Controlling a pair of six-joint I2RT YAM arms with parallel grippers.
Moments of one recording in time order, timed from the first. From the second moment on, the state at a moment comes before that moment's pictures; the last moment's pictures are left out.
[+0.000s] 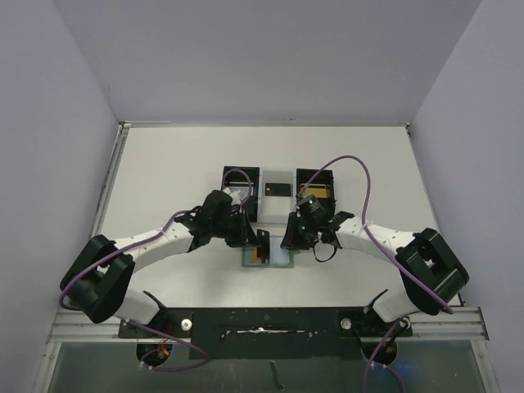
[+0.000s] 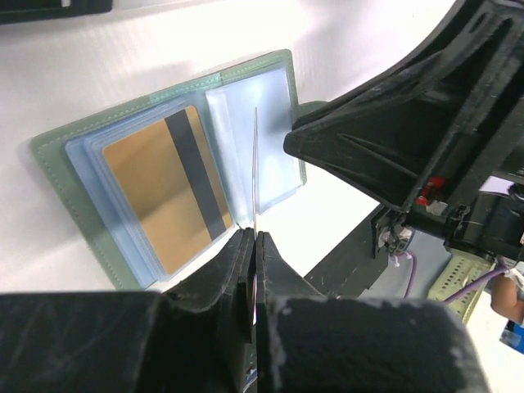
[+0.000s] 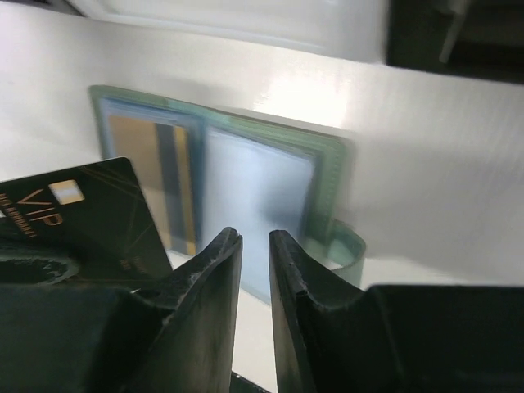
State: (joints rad) left arm -0.68 1.45 0.72 -0.05 0.41 -0.81; right arm 0.66 1.47 0.73 -0.27 -0.16 0.75
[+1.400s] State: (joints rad) left arm -0.64 0.93 0.37 0.37 0.27 -0.92; right arm 0.59 1.08 0.57 0.09 -0.14 0.68
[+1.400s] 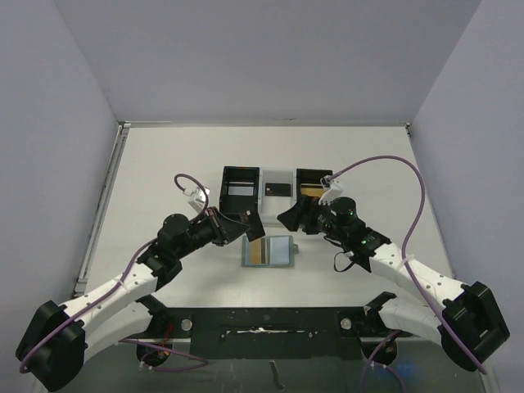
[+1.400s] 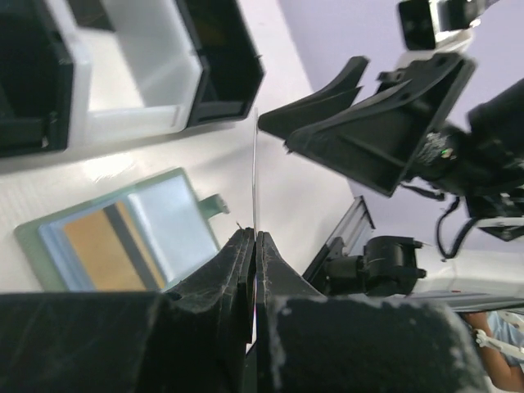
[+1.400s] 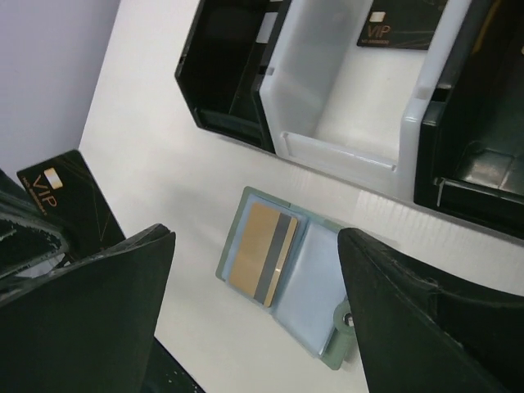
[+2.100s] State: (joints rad) left arm -0.54 1.08 0.36 0.75 0.65 -0.99; right arm 0.56 1.15 0.59 0.40 -0.64 0.68
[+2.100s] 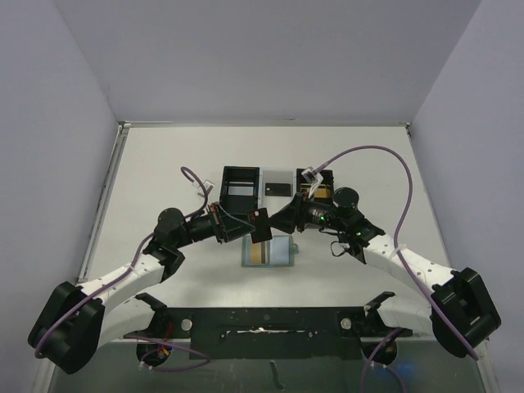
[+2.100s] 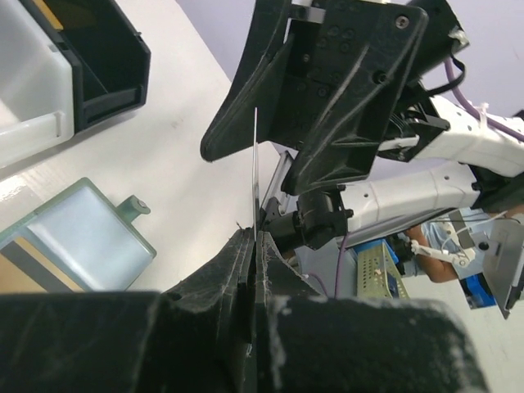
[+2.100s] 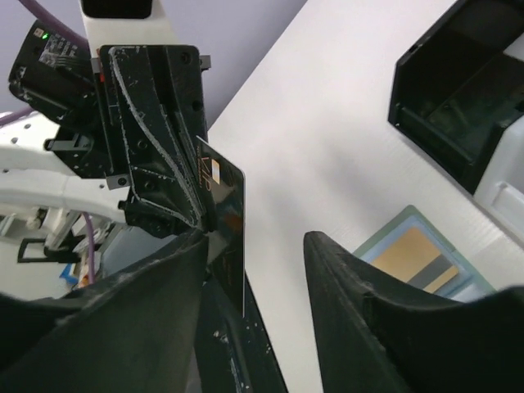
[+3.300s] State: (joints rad) left arm -0.53 0.99 0.43 0.50 0.65 -0.88; right arm 0.52 1.08 0.70 0.29 -0.94 0.58
